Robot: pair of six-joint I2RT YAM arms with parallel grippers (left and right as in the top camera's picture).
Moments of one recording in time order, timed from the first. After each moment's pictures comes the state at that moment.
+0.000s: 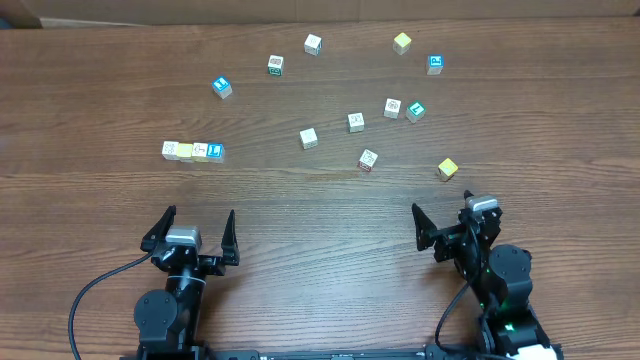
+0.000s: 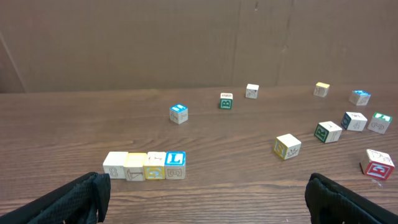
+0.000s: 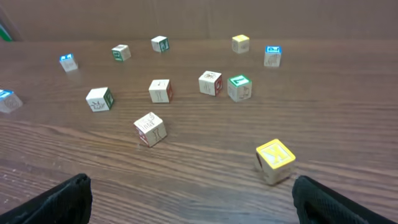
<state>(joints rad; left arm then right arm) 0.01 0.02 0.01 -0.07 0.10 -0.02 0.17 0.61 0.02 0.32 -0.12 0.08</state>
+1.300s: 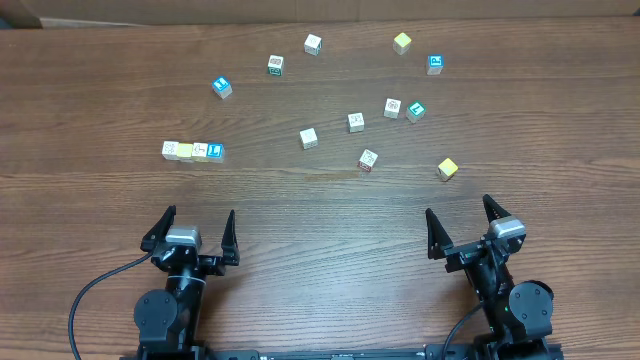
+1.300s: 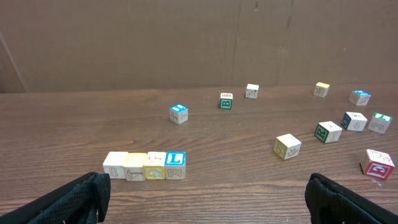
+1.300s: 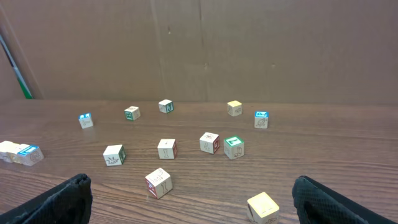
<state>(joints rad) 0.01 0.02 0.01 -0.07 0.10 -0.02 0.17 0.01 0.02 -0.03 -0.09 0.09</state>
